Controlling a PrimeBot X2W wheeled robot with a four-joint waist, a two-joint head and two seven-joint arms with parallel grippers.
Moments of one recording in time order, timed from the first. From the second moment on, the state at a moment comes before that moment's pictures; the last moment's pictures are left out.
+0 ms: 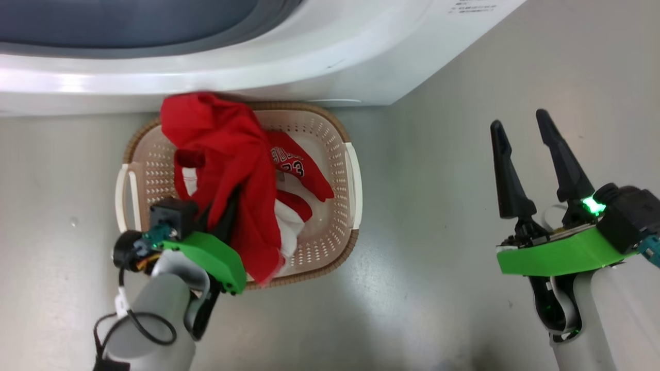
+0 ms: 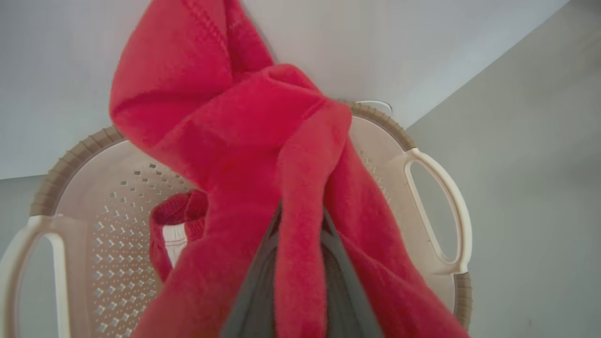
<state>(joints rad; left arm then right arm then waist) -0.65 0.08 -0.34 0.83 -0.38 -0.13 -0.25 -0.29 -0.05 0.04 0.06 0.31 0.12 -0.26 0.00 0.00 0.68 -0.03</state>
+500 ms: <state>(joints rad) -0.79 0.12 -0.35 0.95 -0.41 -0.13 -0.25 -0.33 -0.05 0.04 0.04 0.31 0.12 -0.26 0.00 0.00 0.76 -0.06</state>
